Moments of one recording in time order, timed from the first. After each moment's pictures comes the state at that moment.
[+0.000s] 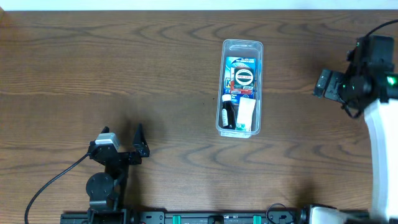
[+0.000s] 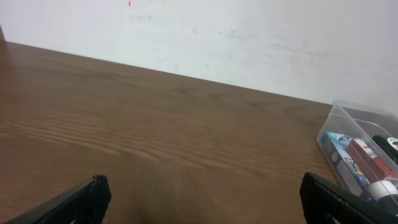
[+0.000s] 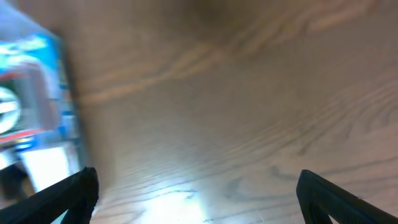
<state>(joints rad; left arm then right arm) 0.01 0.01 0.03 -0.13 0.05 -0.22 -0.11 1.37 1.42 -1.12 0.10 0.24</state>
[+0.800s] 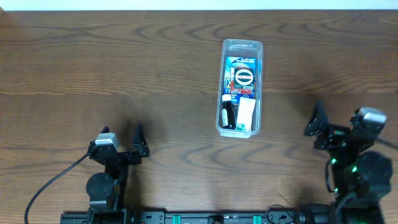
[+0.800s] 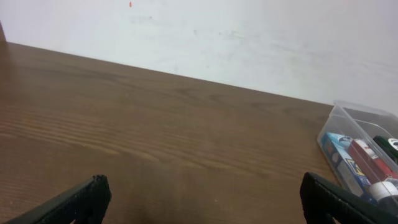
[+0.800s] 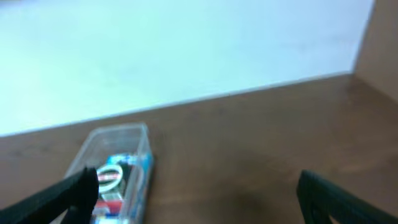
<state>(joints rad) 0.01 0.01 0.03 -0.13 0.04 -0.22 0.01 0.38 0.53 -0.29 0.08 0.21</state>
